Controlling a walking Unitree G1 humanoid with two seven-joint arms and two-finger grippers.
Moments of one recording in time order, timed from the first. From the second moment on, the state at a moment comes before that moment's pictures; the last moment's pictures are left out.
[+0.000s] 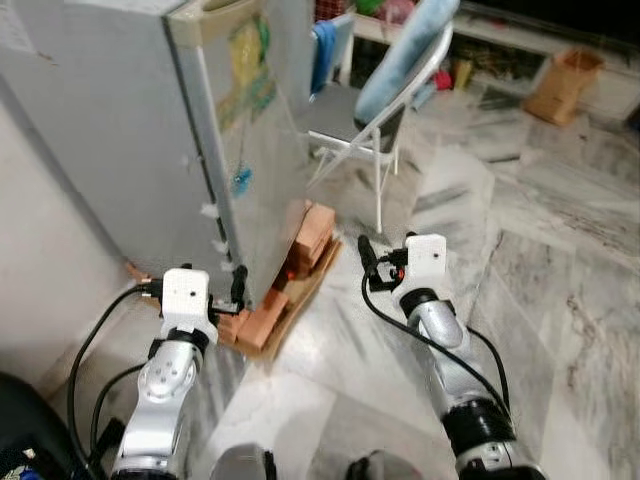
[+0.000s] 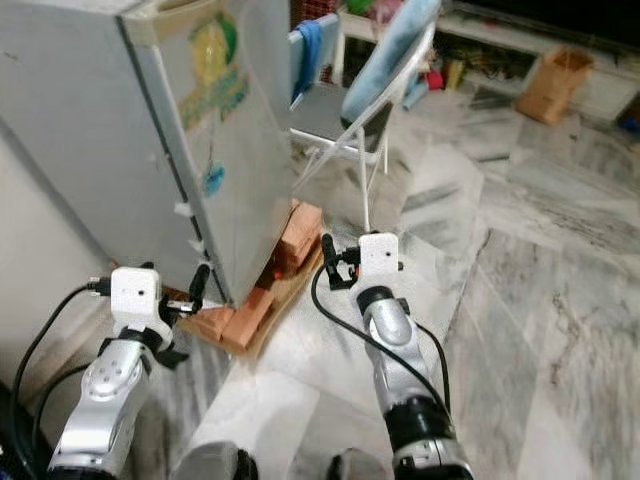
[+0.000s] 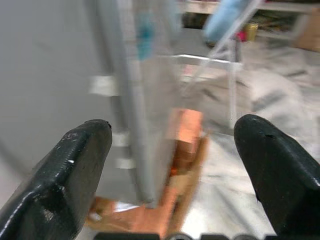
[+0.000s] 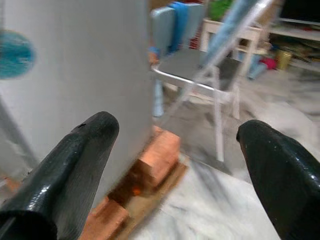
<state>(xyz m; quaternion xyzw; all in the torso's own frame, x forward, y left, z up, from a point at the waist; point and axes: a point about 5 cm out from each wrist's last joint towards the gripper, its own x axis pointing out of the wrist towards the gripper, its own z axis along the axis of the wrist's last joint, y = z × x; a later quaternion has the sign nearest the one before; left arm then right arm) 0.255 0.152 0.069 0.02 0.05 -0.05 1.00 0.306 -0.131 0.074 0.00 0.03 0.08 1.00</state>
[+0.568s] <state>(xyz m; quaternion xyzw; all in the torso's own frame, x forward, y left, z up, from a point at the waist) 0.253 0.154 0.069 0.02 0.05 -0.04 1.00 0.308 -0.133 0.079 -0.02 0.02 0.07 1.00</state>
